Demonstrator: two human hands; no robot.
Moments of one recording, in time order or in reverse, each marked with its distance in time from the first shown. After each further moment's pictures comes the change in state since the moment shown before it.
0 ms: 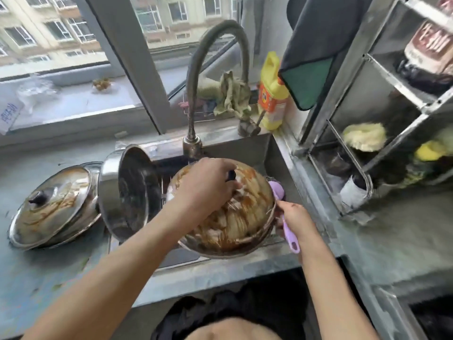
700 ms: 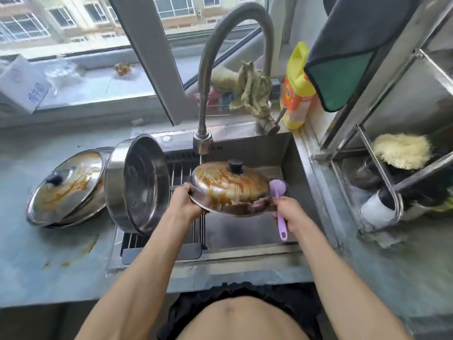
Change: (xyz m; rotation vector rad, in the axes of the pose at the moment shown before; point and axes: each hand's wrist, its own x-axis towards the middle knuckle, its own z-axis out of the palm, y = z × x) left_hand 0.032 -0.092 0.103 -2.009 0.317 -1.167; right_hand 0.120 0.020 0.017 -0.152 -0.126 0.097
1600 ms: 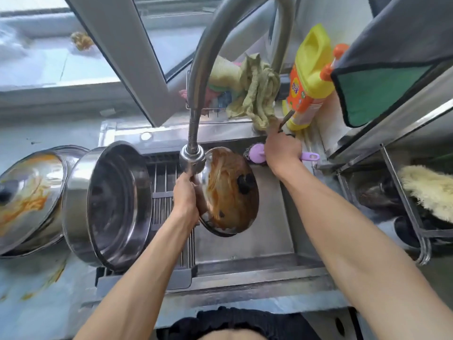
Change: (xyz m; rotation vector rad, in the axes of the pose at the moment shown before) left_hand 0.067 0.008 0.051 0.450 0.070 0.215; right_hand 0.094 -0.163 0.046 -1.582 0.489 -0.447
